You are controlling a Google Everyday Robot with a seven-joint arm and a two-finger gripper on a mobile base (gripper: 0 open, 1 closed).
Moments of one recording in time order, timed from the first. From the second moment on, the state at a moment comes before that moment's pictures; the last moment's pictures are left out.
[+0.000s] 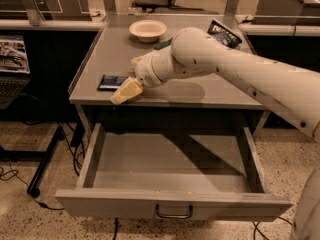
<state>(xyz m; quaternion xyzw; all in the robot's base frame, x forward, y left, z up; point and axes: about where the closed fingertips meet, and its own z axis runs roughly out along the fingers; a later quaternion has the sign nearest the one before) 0.673 0.097 0.828 -0.55 0.69 0.20 0.43</state>
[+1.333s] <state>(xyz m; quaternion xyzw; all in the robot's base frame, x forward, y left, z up) 0.673 0.097 0.828 -0.55 0.69 0.20 0.43</state>
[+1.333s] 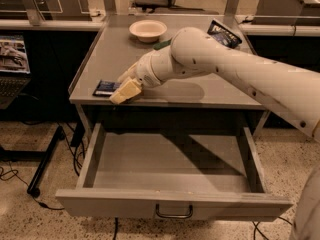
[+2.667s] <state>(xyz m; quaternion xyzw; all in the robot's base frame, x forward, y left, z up) 0.627 0.092 0.885 -0.57 0.63 0.20 0.49</state>
